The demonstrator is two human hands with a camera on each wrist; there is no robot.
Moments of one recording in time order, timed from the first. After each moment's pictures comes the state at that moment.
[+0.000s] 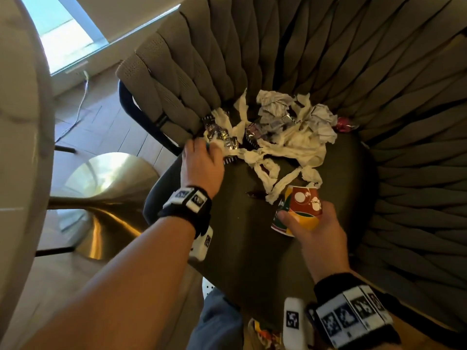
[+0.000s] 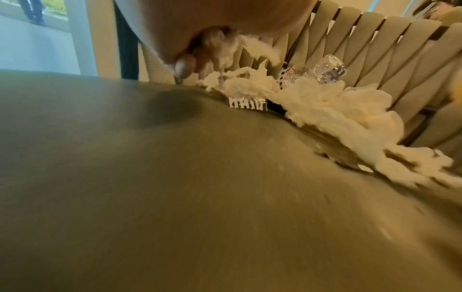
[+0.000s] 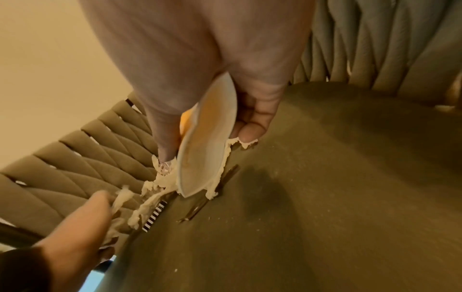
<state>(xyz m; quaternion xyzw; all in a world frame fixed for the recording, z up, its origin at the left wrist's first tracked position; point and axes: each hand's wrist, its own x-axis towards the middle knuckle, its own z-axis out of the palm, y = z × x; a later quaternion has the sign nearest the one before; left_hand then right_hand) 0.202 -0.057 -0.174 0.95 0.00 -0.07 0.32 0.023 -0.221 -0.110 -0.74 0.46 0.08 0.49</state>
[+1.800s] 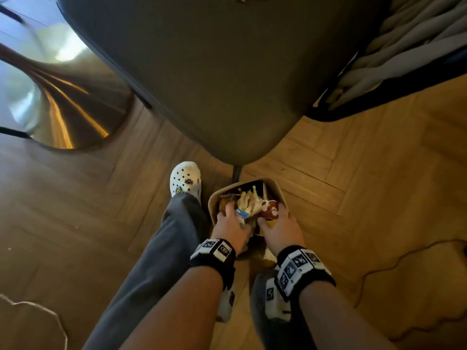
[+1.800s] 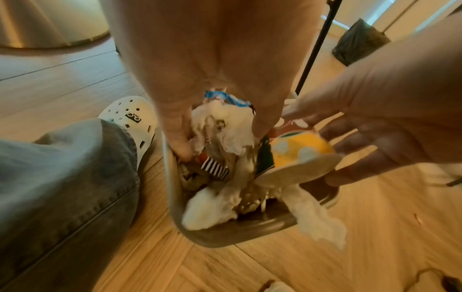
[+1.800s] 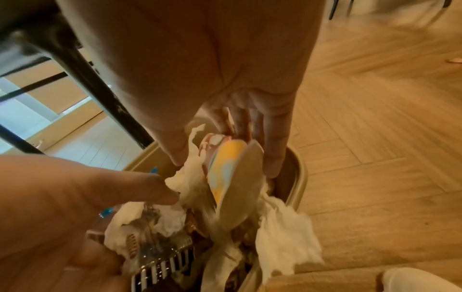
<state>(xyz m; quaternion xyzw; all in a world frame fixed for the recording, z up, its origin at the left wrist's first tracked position) -0.292 -0.073 -0.351 0.83 0.11 -0.49 0.26 -0.320 -0.208 -0.324 -0.80 0.37 0.38 0.28</state>
